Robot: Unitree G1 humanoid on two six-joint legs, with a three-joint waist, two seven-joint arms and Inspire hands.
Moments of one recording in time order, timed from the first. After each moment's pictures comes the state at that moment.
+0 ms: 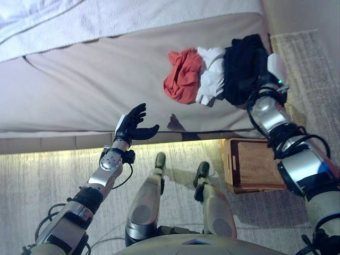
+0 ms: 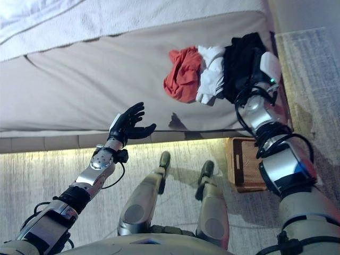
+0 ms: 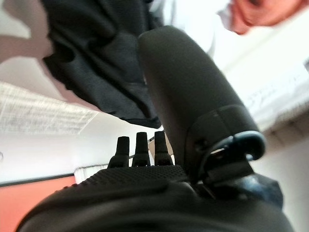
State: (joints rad) left arm -0.27 0.48 -0.49 0.44 -0.50 -0.24 0.12; right arm -1.00 -0.65 0.52 1.03 -0.10 0.07 -0.45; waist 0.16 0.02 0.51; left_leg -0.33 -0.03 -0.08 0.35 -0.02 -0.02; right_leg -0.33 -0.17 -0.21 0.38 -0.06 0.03
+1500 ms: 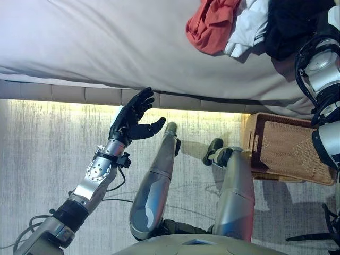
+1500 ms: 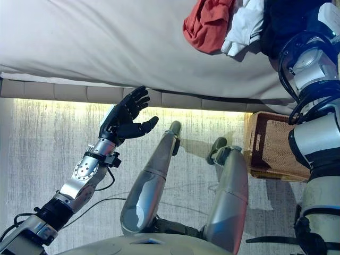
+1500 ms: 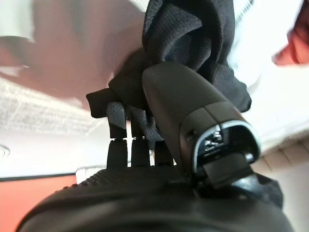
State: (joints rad) left arm -0.12 0.62 -0.47 0.13 -0.64 -0.44 0.08; right arm -1.36 -0.84 0.68 1.25 -0.02 0.12 -0.26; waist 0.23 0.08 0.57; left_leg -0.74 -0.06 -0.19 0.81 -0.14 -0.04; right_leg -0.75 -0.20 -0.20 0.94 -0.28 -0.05
